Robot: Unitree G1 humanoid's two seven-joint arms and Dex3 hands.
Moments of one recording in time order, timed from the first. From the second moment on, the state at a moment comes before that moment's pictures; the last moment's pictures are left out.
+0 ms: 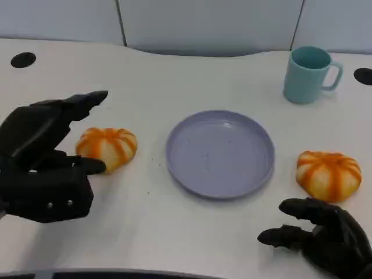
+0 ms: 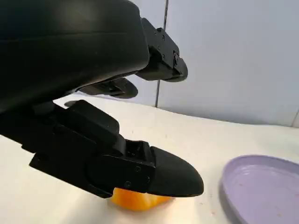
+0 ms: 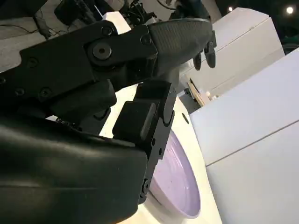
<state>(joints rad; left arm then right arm) -0.44 0.49 -0.08 0.47 0.65 -0.46 -0.02 -0.19 -0.01 -0.26 0.74 0.47 -0.11 0.95</state>
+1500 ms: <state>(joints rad) -0.90 0.31 -0.52 1.06 0.79 -0.05 -0.16 -0.23 -0.05 -0.28 0.81 0.48 -0.09 0.99</state>
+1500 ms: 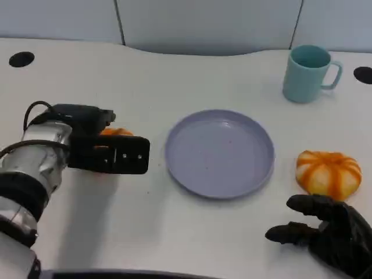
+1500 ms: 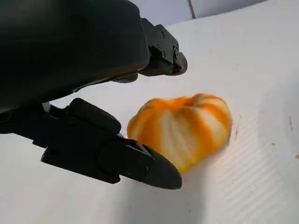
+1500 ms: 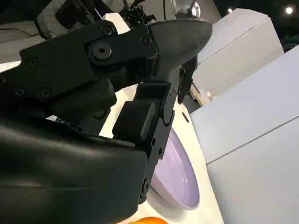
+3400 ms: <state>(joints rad) -0.92 0.22 -0.76 1.34 0.91 -0.10 0.32 -0.12 -0.04 -0.26 0.64 0.49 -0.02 0.93</state>
